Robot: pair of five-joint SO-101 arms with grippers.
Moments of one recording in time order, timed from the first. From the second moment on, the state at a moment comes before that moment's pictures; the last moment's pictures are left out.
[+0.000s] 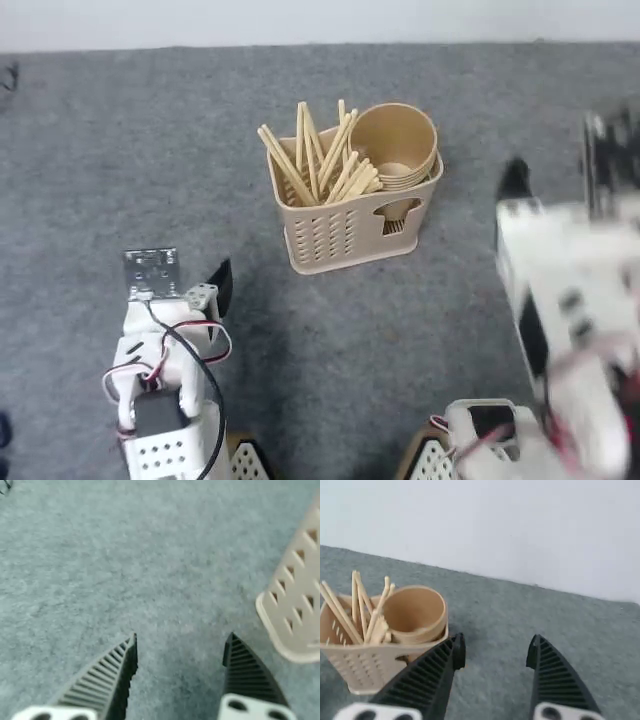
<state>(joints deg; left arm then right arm) -16.2 -103.2 96.7 53.1 0.5 -2.7 -45.4 -24.0 99.6 10.5</state>
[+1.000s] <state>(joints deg) -14.2 -103.2 96.9 64.8 -1.4 4.9 -103.5 63.2 64.1 14.6</state>
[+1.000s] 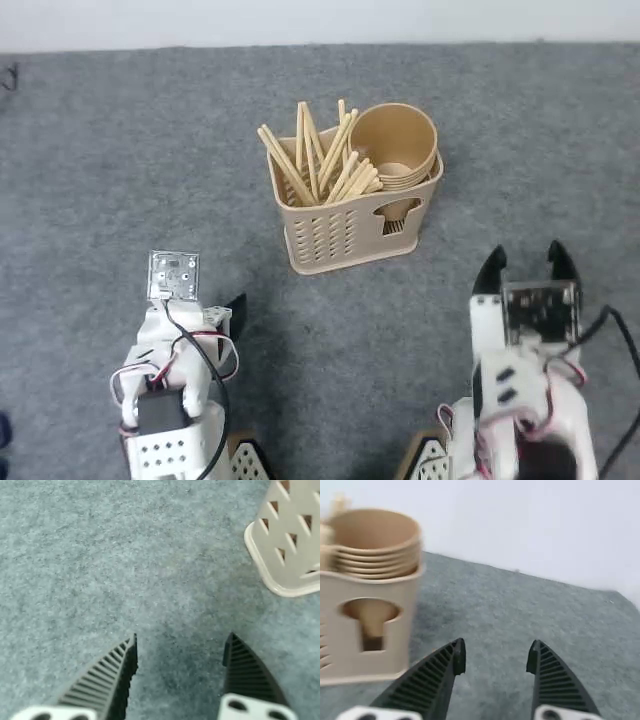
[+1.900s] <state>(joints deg) -14.2 -103.2 96.9 64.8 -1.4 3.7 -103.6 89.8 53.2 -9.5</state>
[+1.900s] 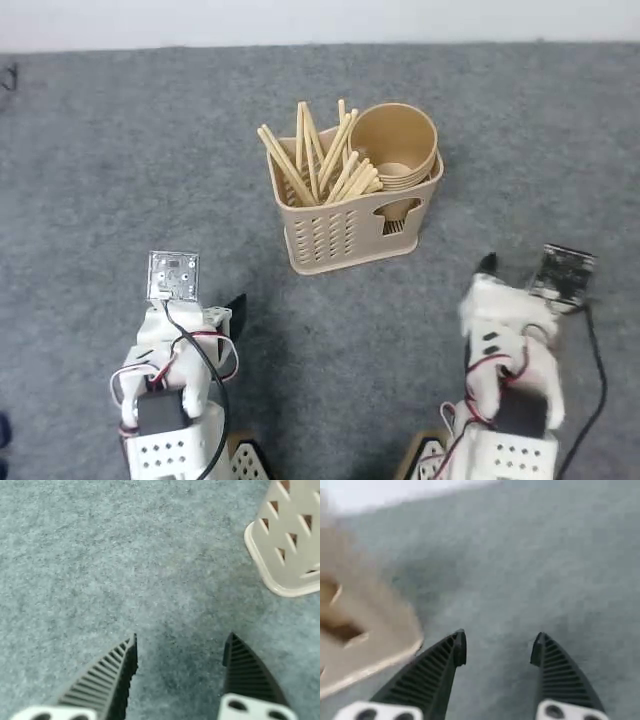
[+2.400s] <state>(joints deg) -13.7 -103.2 96.9 71.6 -1.9 -8.3 -103.6 93.9 61.0 -1.6</state>
